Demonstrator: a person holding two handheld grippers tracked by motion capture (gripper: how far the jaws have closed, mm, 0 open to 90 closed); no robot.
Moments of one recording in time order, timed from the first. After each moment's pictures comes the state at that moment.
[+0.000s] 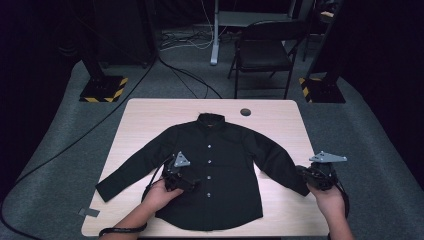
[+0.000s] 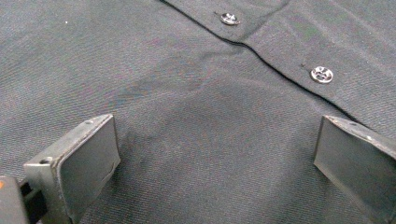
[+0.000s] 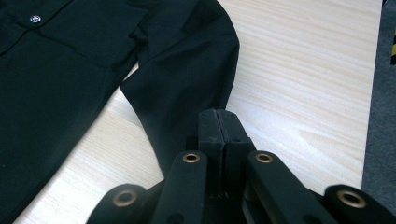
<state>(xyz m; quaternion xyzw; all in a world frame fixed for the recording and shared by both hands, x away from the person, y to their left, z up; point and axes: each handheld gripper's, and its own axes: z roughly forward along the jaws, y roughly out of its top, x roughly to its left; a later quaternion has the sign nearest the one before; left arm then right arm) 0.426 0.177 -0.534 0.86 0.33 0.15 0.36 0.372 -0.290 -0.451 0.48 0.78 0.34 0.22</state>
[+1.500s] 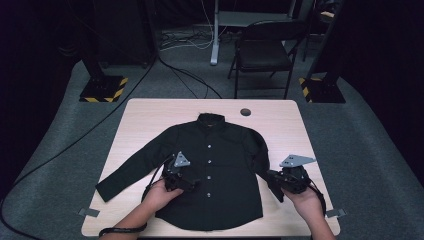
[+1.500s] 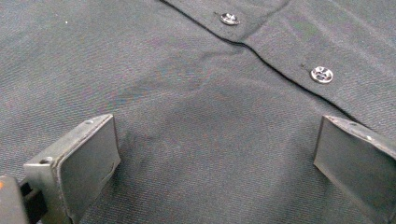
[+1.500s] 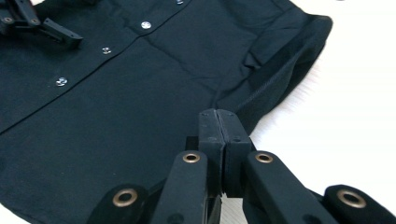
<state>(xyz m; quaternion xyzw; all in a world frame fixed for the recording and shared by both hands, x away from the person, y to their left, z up) 0.426 0.177 -0.534 0.86 0.33 0.15 0.36 0.363 -0.212 -0.444 0.38 0.83 0.37 0.17</state>
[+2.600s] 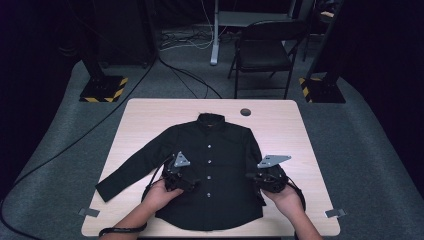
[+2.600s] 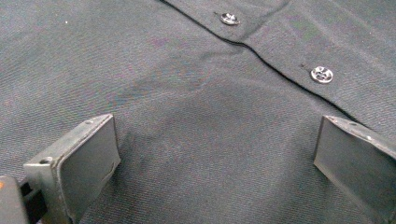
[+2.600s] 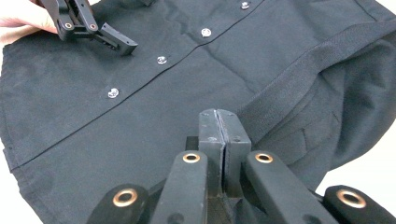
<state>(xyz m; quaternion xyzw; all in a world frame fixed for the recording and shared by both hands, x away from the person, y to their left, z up) 0.426 0.177 -0.534 0.86 0.33 0.15 0.36 0.375 -0.160 -0.457 0.33 0.86 0.38 0.11</state>
